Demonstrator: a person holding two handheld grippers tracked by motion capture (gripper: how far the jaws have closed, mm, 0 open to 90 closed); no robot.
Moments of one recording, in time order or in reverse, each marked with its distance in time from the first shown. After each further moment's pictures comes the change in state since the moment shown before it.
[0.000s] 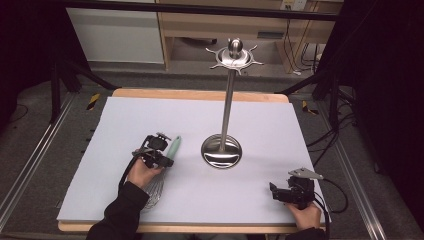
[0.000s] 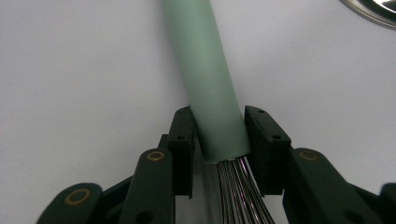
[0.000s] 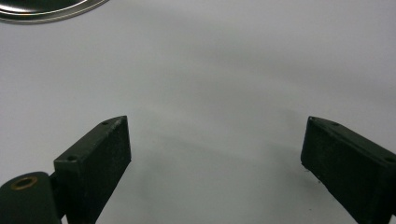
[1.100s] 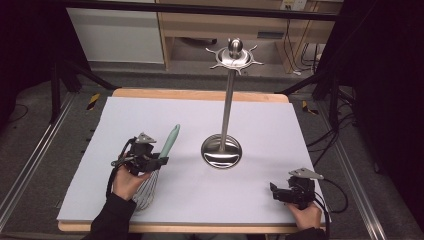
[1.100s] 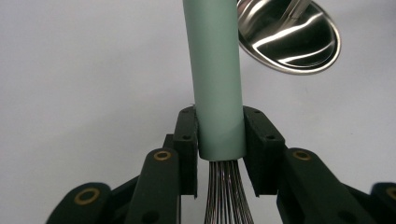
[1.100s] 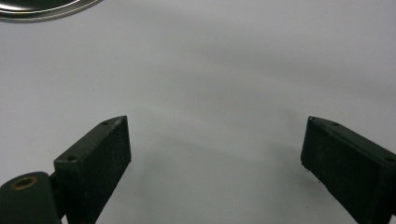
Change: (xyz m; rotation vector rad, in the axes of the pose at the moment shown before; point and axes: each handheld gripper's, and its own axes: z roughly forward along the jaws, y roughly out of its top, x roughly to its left) left arm -0.008 -0.035 -0.070 -0.310 -0.075 0.033; right arm 0.000 -0.001 0.000 0.009 -0.005 0.013
